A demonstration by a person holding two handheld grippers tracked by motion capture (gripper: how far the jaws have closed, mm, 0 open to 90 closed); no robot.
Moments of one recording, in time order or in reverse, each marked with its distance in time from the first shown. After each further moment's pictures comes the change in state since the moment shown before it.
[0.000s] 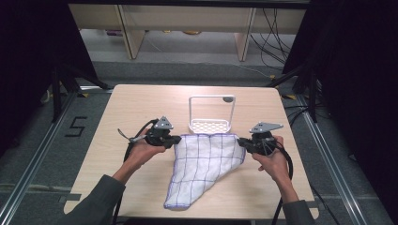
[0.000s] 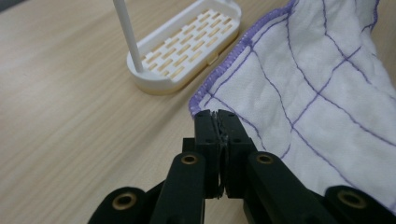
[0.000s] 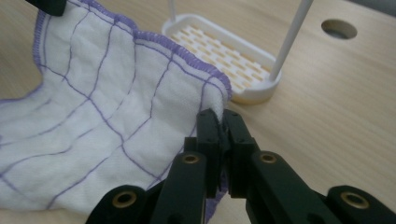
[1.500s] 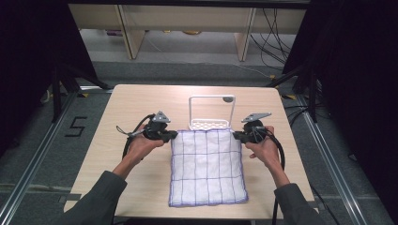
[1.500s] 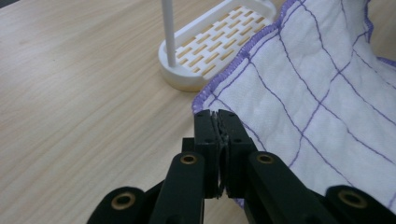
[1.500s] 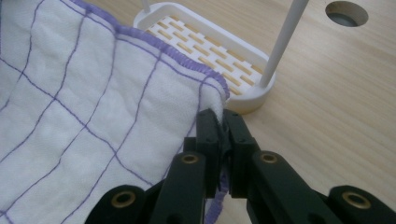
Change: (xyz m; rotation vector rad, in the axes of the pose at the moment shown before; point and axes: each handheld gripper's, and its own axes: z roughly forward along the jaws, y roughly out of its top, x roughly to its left) left arm 0.023 -0.002 0.014 0.039 0.064 -0.056; right arm -0.022 0.018 0.048 0.077 -0.017 0.031
